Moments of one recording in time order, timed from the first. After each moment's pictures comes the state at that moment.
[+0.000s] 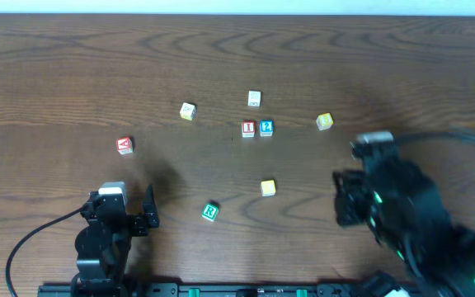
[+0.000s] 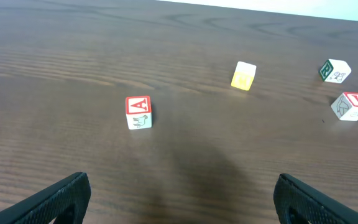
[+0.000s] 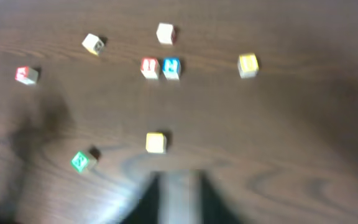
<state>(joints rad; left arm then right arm) -0.01 0.01 0.15 -0.54 0.02 -0.09 0.61 0.82 1.18 -1.17 0.18 0.45</state>
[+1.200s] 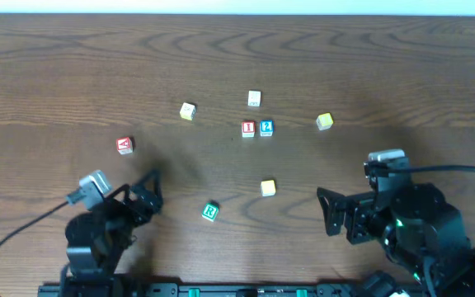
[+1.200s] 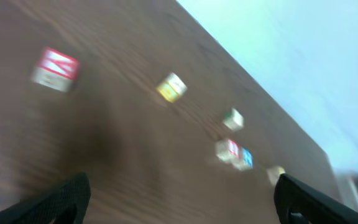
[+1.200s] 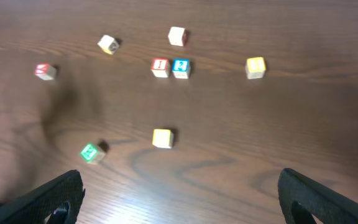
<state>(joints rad) -0.01 0.29 0.35 -0.50 0.16 -0.76 0.61 0.74 1.15 -1.15 0.15 0.41</state>
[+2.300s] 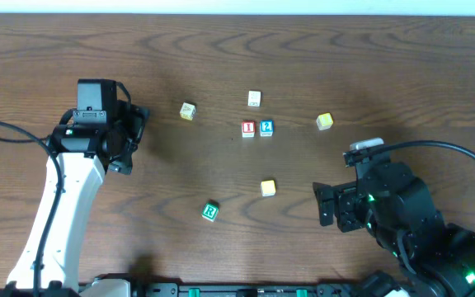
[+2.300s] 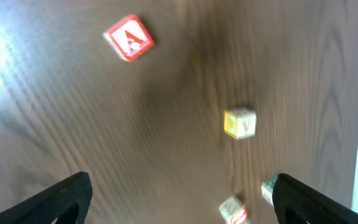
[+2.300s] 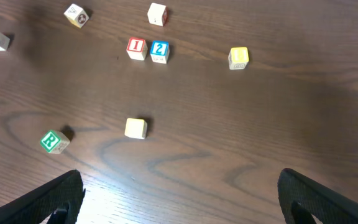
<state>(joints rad) -0.01 1.38 1.10 -0.83 0.05 -1.28 0.61 0.84 1.15 -1.17 0.19 0.32</state>
